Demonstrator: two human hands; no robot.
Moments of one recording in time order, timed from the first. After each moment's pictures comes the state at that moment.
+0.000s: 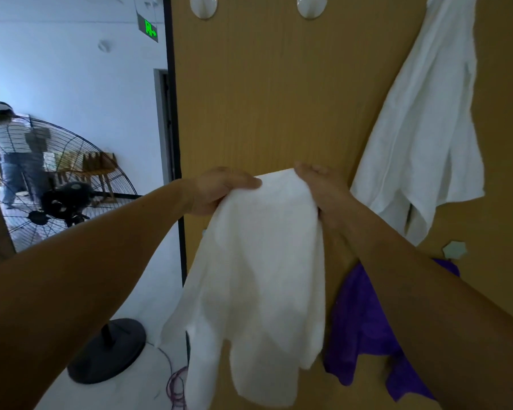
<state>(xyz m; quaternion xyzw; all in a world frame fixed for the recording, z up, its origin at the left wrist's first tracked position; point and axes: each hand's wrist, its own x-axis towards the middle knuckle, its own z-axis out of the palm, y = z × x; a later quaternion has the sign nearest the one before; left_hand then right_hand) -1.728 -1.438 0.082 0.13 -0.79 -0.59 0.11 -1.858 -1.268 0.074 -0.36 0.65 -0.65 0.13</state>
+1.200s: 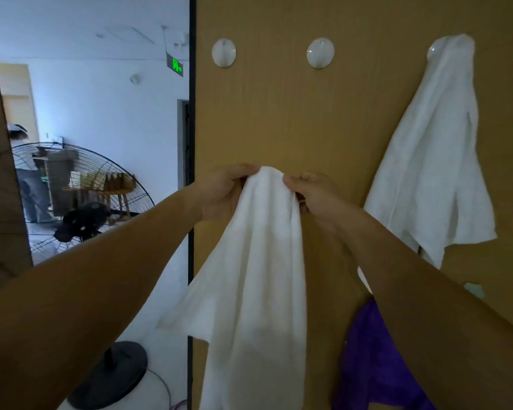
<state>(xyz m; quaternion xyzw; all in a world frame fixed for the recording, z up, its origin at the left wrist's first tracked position) -1.724 -1.436 0.122 0.01 -0.67 -0.72 0.20 -1.846 -1.283 0.121 -0.46 0.64 -0.60 0.13</state>
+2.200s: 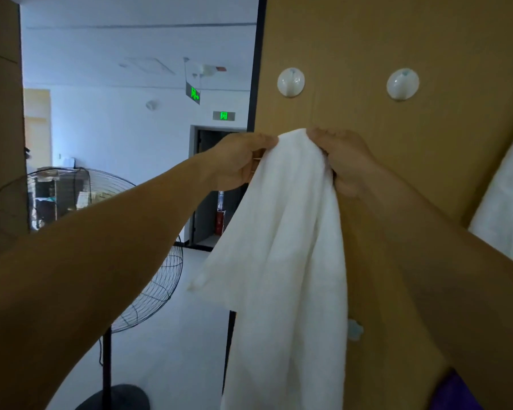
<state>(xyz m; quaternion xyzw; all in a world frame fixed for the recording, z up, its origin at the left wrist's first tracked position) -1.696 -1.557 0.213 0.02 -0.72 -0.62 0.32 -1.814 -1.412 0.221 -0.46 0.57 -0.68 0.06</state>
